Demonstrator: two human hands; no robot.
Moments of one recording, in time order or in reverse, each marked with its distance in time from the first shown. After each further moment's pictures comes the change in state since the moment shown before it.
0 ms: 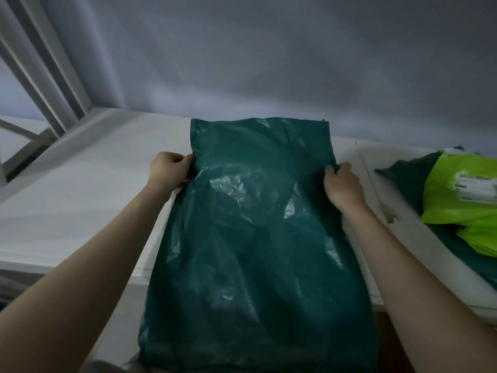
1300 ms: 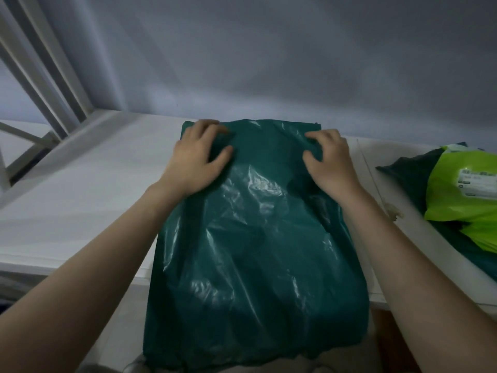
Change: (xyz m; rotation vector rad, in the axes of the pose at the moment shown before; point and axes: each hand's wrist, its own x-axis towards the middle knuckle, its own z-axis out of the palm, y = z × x) left_hand -0.026 0.034 0.008 0.484 -0.006 0.805; right_hand -0.006 -0.032 -0.006 -0.007 0.088 -0.539
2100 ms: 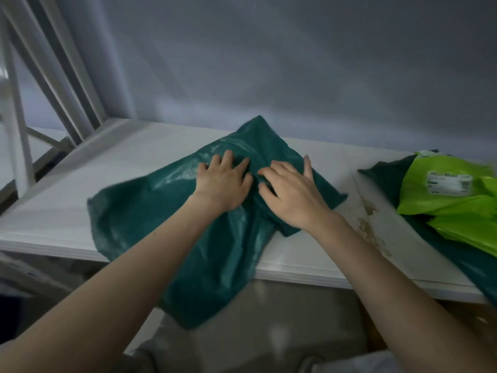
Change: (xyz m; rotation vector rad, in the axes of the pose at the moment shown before) left_hand -0.038 0.079 -0.002 0.446 -0.343 -0.148; right_hand -0.072 -0.056 -0.005 -0.435 -0.207 -0.349
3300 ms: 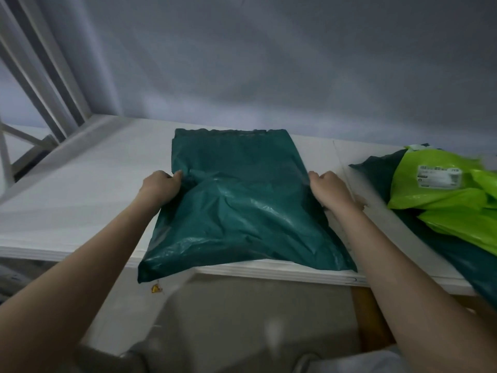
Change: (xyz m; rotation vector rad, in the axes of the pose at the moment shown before) left_hand 0.010 -0.083 0.034 -0.640 -0.115 -0.597; right_hand -0.006 0.084 0.015 0.543 -0.122 0.849
